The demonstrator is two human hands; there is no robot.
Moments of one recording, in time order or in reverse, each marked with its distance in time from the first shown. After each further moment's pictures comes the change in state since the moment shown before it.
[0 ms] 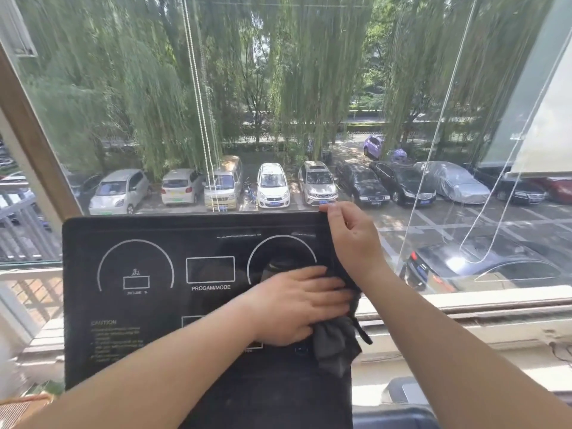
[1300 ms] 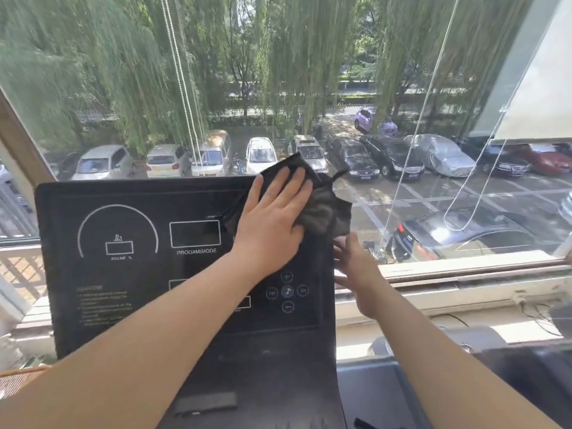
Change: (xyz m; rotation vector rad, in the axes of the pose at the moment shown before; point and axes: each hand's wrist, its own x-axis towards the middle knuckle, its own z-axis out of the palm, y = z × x) left_hand 0.023 -0.011 -0.013 -0.188 0.276 -0.783; right_hand -0.085 0.048 -0.025 0.329 -0.187 0.778
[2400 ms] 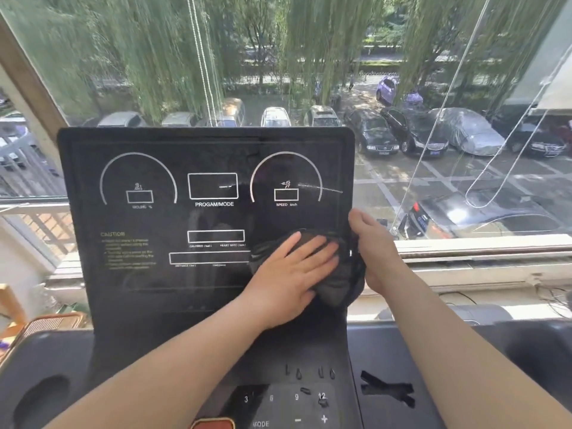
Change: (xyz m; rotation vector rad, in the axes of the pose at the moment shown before) left_hand -0.140 0.023 0.056 0.041 -0.176 0.410; right_hand -0.008 0.030 0.004 0.092 0.017 -0.063
